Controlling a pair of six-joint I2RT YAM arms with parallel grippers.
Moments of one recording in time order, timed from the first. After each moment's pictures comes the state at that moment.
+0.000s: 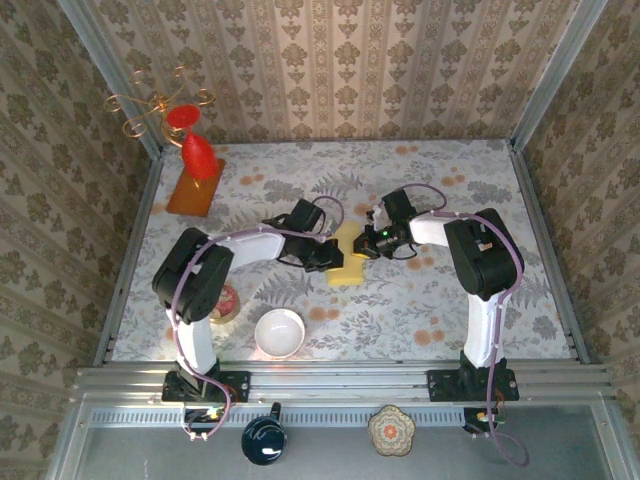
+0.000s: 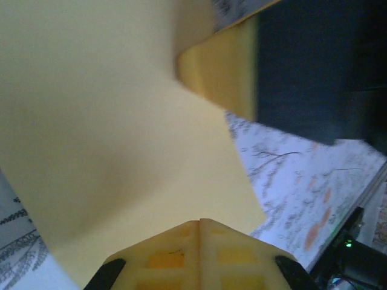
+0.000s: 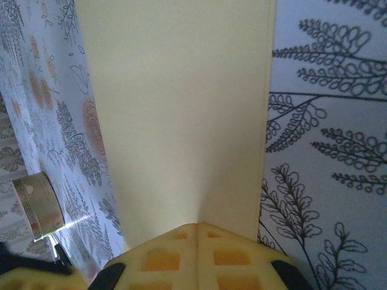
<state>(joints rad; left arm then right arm) -0.68 1.89 1.12 -0.29 0.58 -0.64 0.31 2.01 1.12 -0.22 -0.67 0.55</state>
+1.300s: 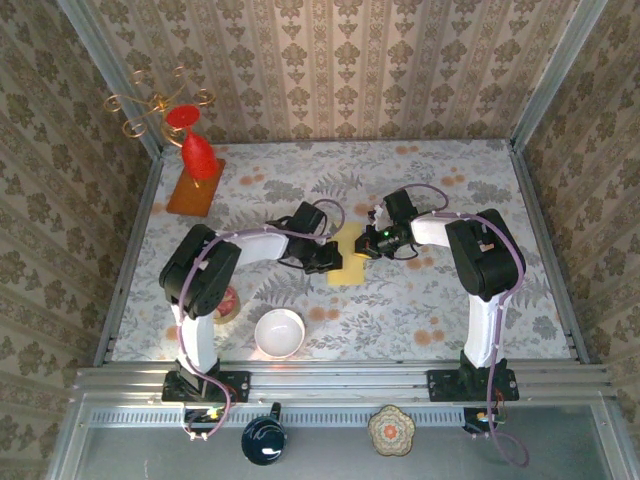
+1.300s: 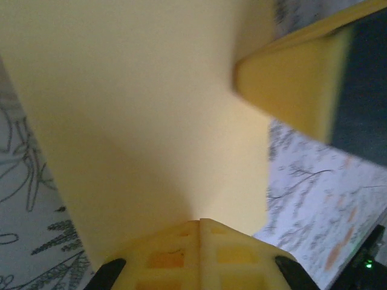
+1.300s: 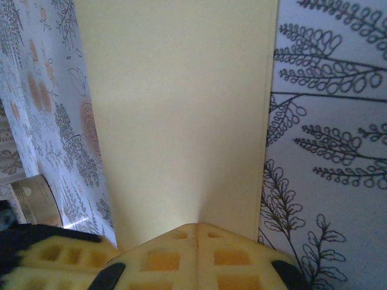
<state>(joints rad) -0.69 1.93 1.11 -0.28 0.54 -0.66 0.30 2.00 1.10 -0.22 -0.66 0.55</state>
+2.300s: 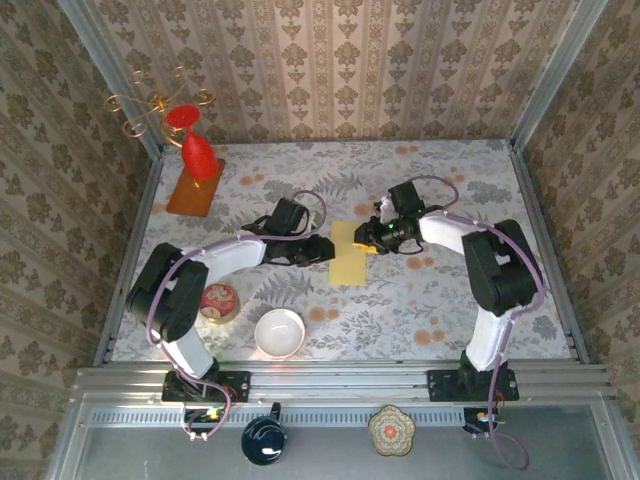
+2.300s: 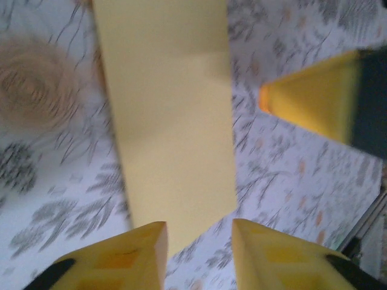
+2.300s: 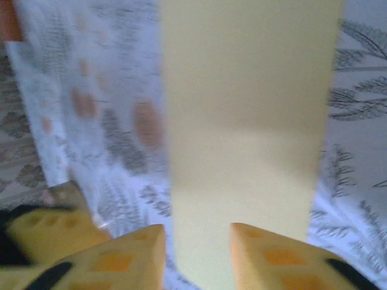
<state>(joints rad) -0.64 1.72 1.02 -0.20 0.49 -0.69 0.30 1.81 1.09 -0.30 -0.62 0.65</state>
